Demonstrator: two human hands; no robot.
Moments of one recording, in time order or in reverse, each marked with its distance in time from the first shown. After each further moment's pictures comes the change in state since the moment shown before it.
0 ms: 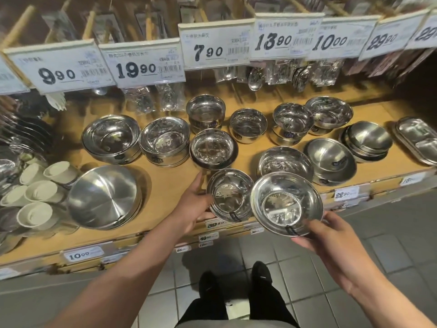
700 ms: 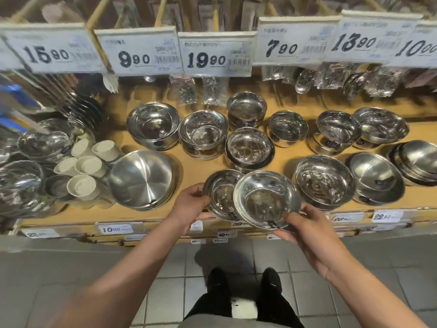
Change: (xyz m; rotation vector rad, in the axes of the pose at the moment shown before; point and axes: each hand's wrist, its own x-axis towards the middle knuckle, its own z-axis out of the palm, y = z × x) left_hand -0.021 -0.022 -0.063 -0.091 0.242 0.057; right_hand 0.027 0.016 0.085 -0.131 -0.174 0.107
